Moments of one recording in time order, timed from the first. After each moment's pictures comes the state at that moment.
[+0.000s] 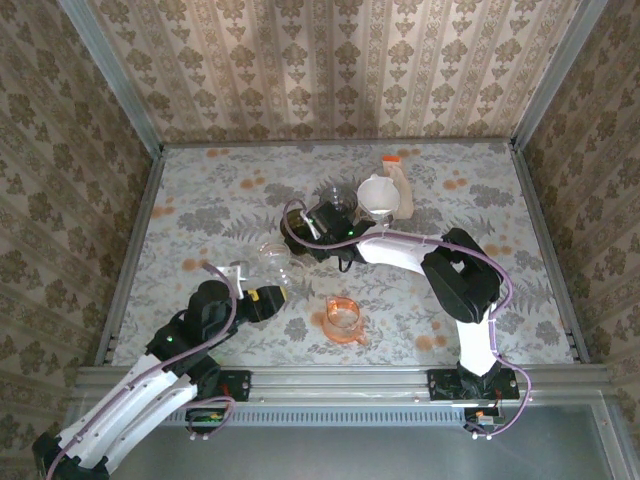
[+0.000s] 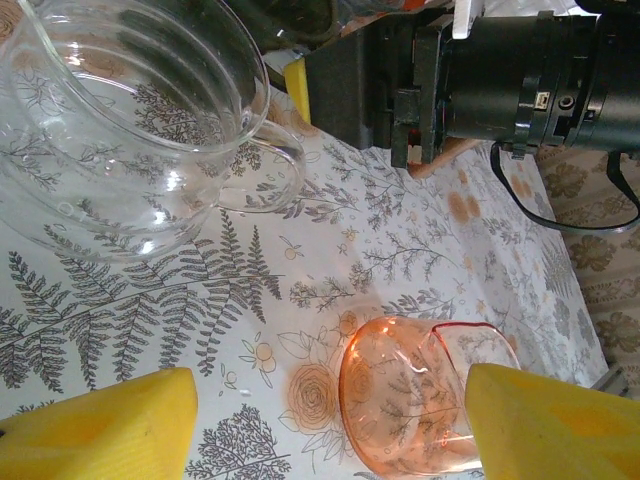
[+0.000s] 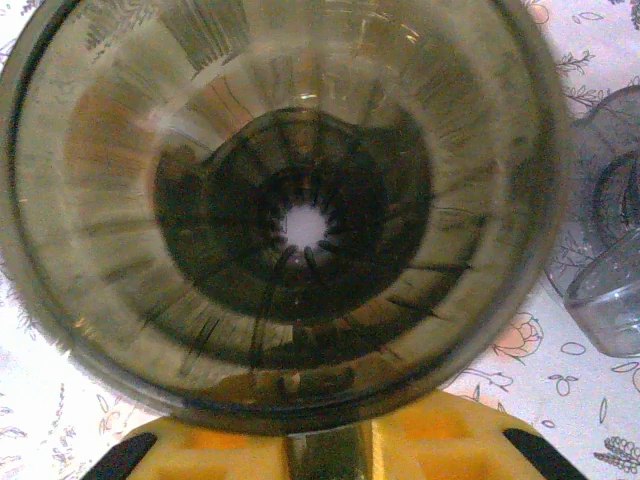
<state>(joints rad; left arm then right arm) -0.71 0.39 0.30 -0.40 0.14 -0.79 0.76 1.95 1.31 -0.24 0.10 0.15</state>
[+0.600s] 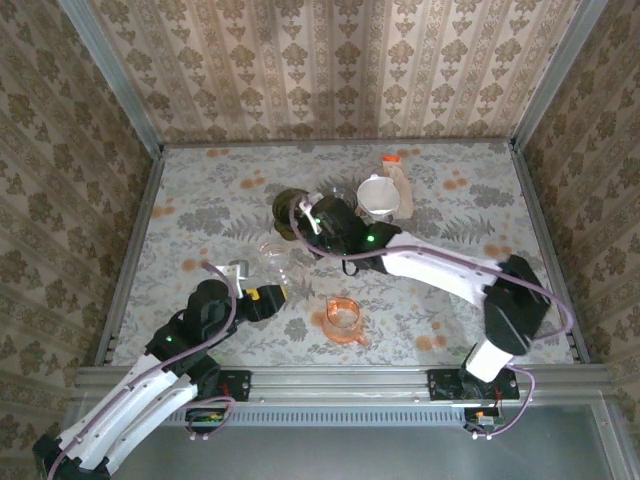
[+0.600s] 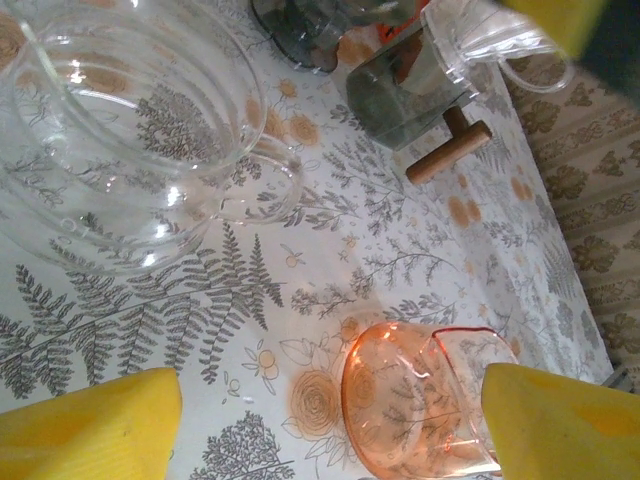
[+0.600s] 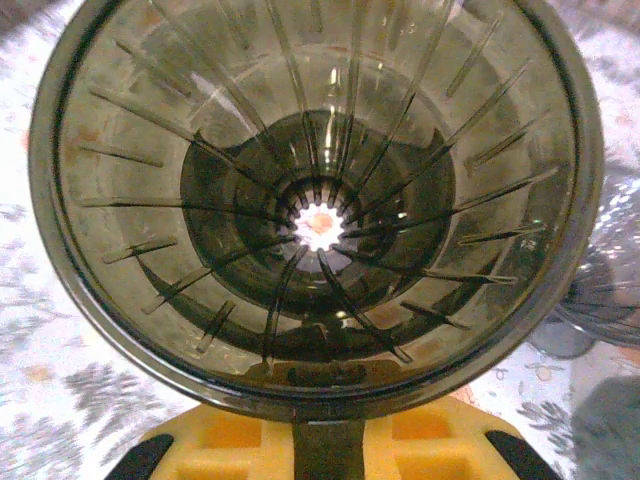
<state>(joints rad) -0.70 0.39 0.31 -0.40 0.14 -0.77 0.87 1.59 1.27 -0.34 0.19 0.16</state>
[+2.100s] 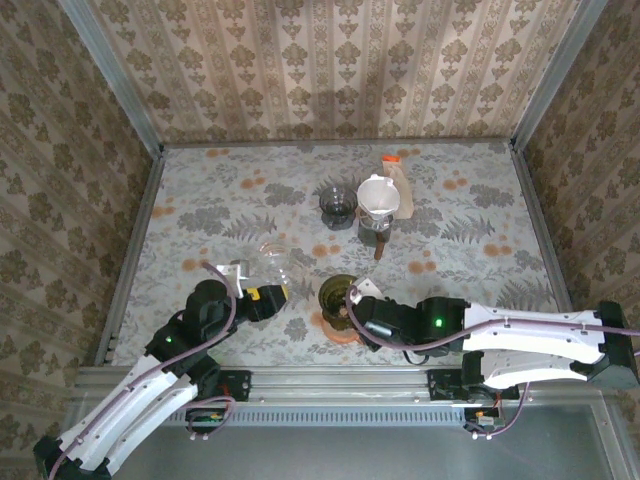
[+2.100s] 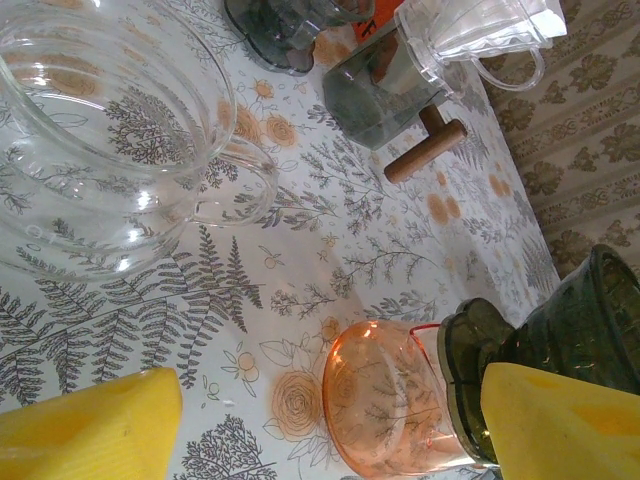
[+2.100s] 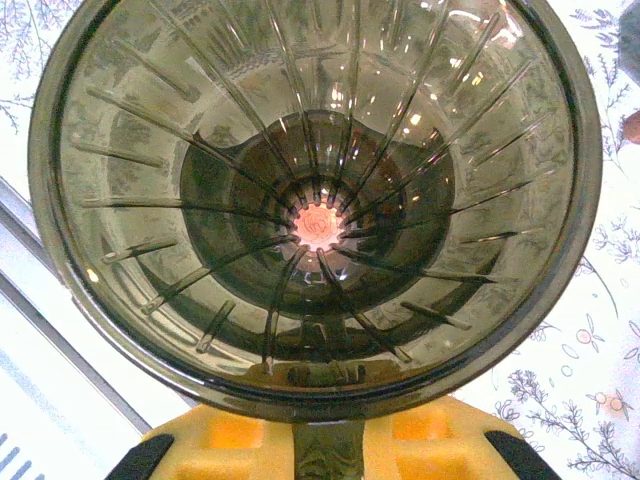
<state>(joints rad) -0.69 0.38 0.30 -0.37 0.18 -0.77 1.32 1.09 0.88 -0.81 0.37 0.56</state>
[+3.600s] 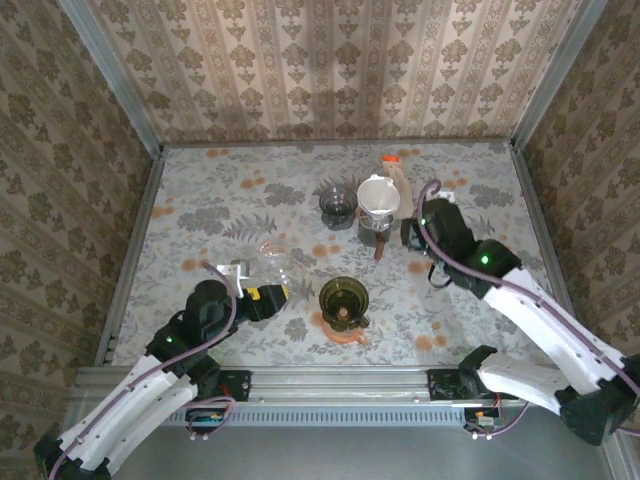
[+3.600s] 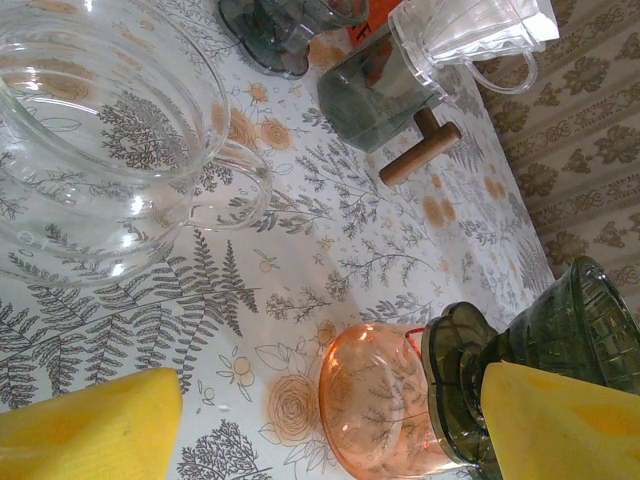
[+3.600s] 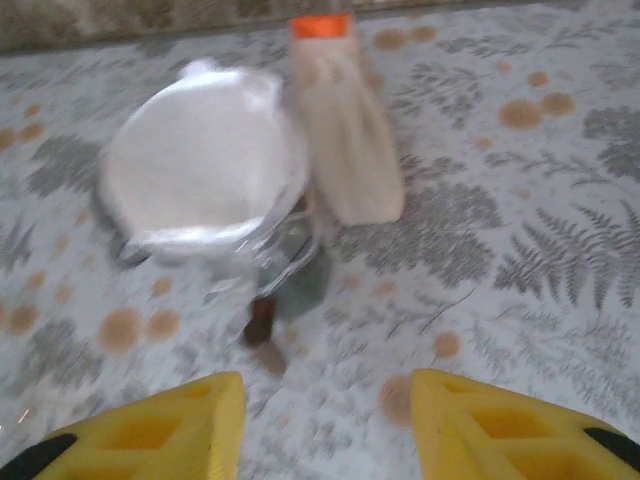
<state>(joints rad) -0.69 0.38 0.29 -0.35 0.18 -0.77 0.49 1.06 1.03 -0.68 0.35 0.45</state>
